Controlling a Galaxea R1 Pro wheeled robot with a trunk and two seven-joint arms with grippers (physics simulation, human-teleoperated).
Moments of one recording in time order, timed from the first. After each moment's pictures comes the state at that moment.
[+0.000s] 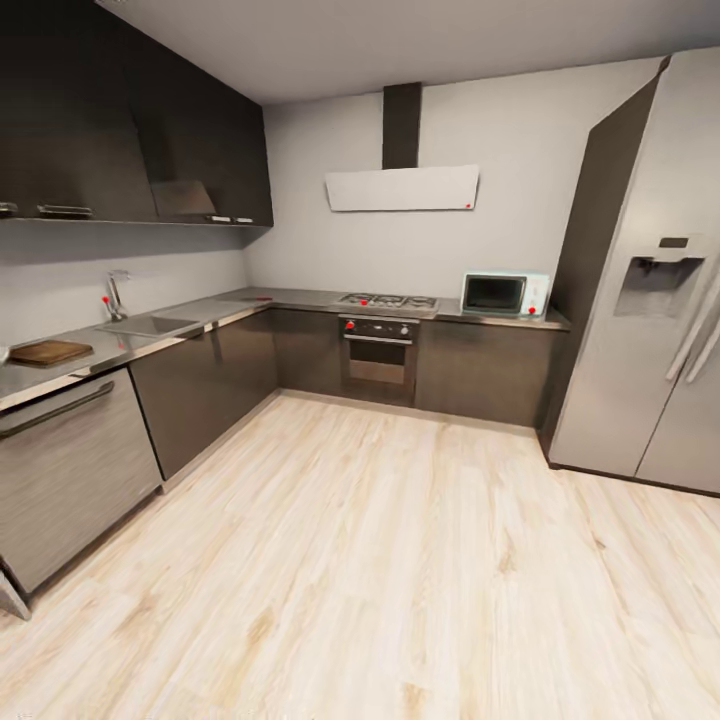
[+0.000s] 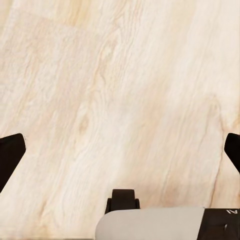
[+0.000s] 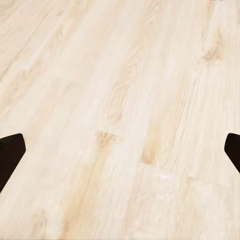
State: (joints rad) left arm 0.01 0.03 0.01 -0.56 0.01 0.00 0.00; right arm -0.02 0.02 0.00 -0.66 0.00 -0.32 0.00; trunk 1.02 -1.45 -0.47
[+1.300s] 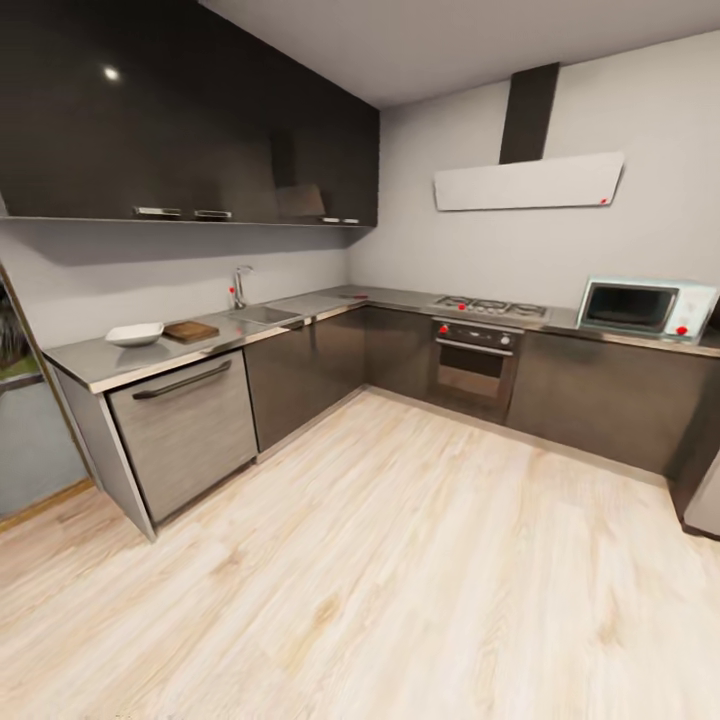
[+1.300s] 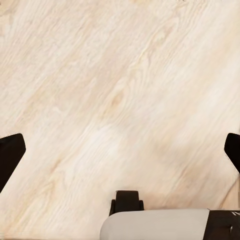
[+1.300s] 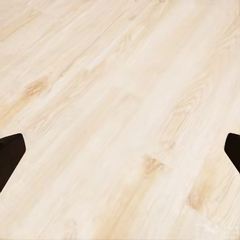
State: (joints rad) left arm 0.01 0.04 0.01 -0.56 0.01 0.00 0.00; right arm -0.02 0.02 0.00 -0.66 0.00 -0.32 0.00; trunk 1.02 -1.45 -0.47
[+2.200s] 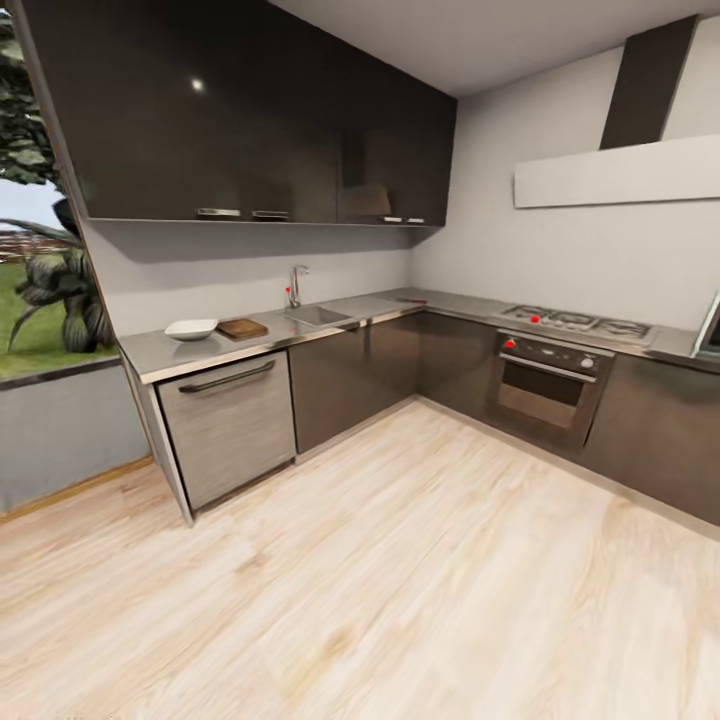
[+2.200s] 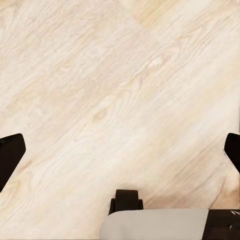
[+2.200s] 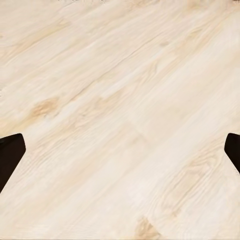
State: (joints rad) left arm 0.01 0.04 0.01 -0.56 0.01 0.00 0.00; right arm -0.02 0.02 0.00 -0.66 0.00 -0.32 0.00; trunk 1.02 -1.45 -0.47
